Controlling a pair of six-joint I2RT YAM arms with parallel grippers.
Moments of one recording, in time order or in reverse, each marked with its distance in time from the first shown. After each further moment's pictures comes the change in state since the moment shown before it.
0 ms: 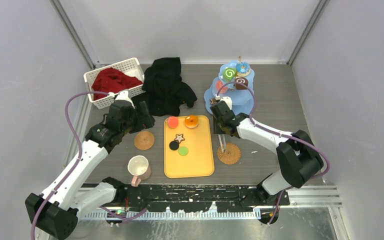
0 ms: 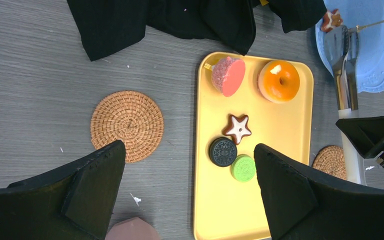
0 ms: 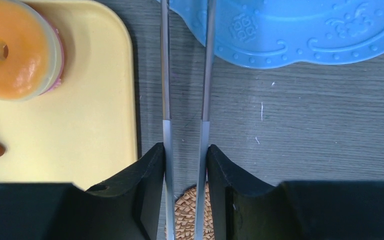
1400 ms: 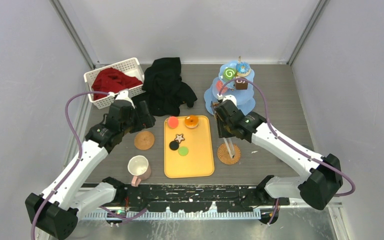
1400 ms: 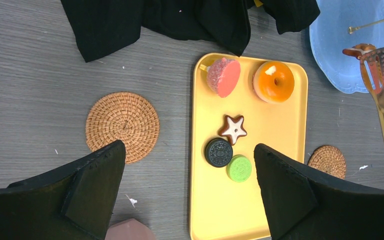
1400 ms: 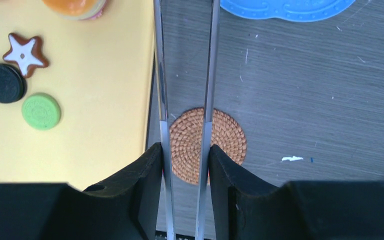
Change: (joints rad) left arm 0.000 0.000 -0.001 0.012 0.010 -0.008; right arm 0.101 -0.264 0.146 -0.435 -0.022 -0.019
